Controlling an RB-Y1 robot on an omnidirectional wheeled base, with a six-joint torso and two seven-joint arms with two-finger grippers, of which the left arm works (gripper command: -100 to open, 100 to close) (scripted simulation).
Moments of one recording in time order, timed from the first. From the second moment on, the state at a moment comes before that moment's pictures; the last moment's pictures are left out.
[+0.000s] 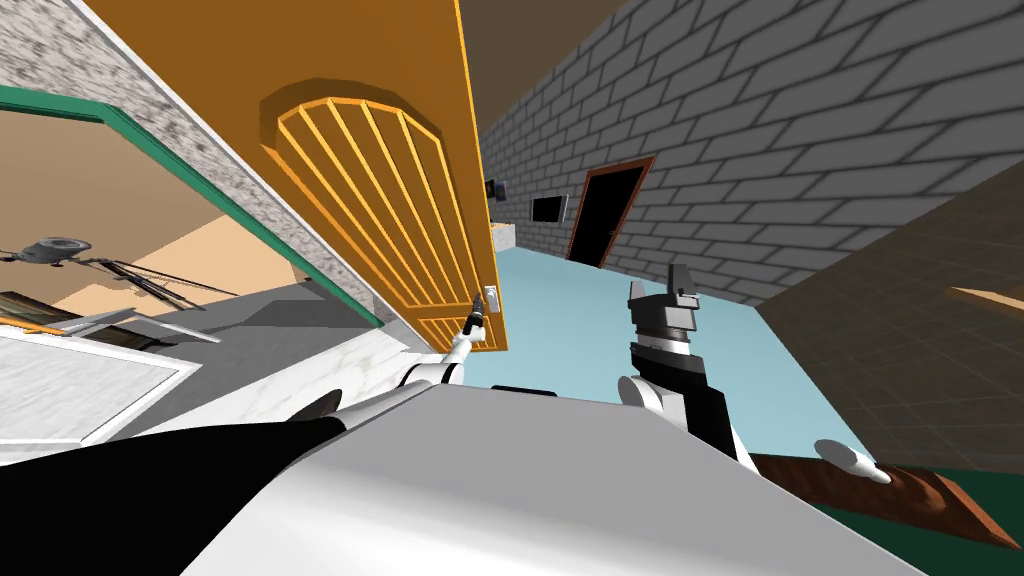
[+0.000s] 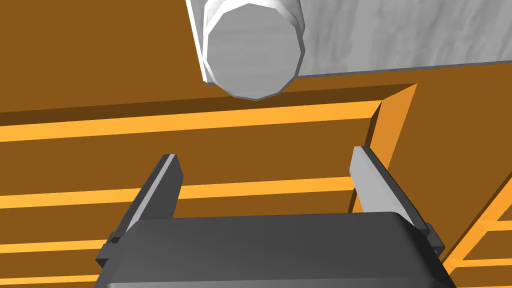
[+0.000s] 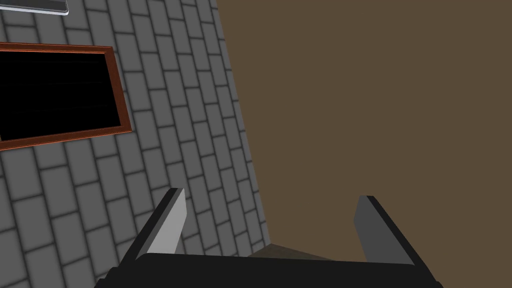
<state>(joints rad) -0.48 0.10 0.24 -0.62 0.11 -0.48 -0.09</state>
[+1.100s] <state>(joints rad) -0.52 0.01 0.20 -0.58 0.08 -0.51 -0.15</state>
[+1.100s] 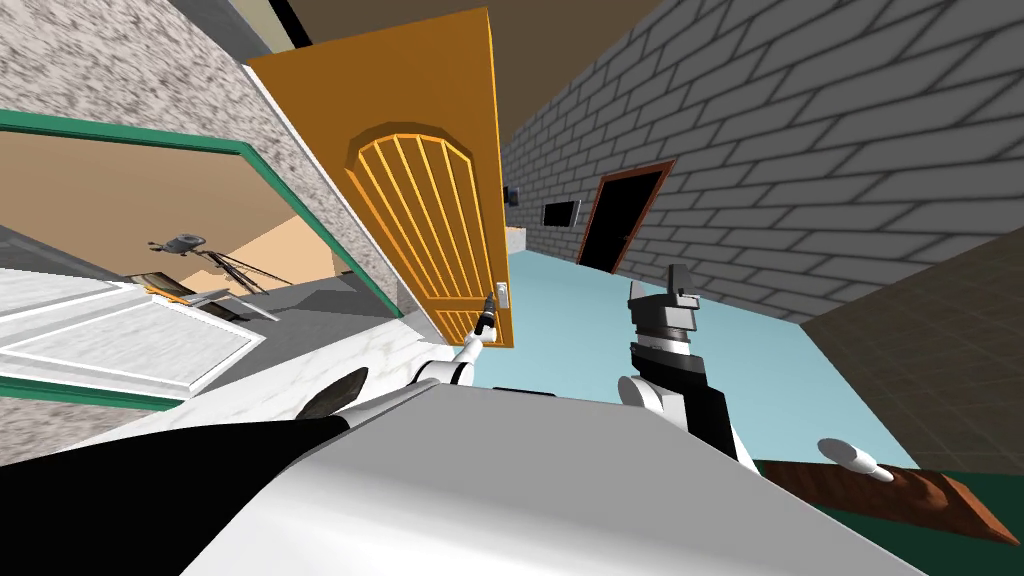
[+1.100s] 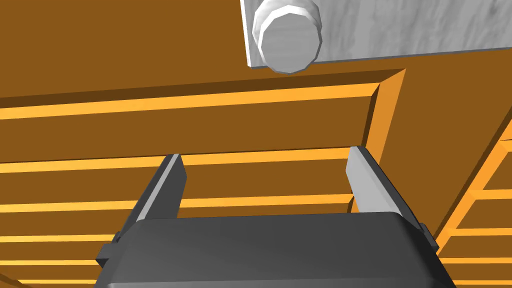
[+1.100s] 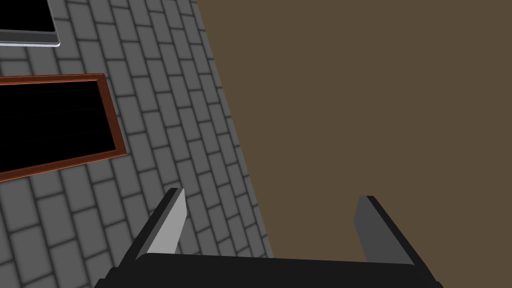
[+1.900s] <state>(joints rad) -0.50 0.00 0.21 -0.63 0.08 -0.50 -0.16</state>
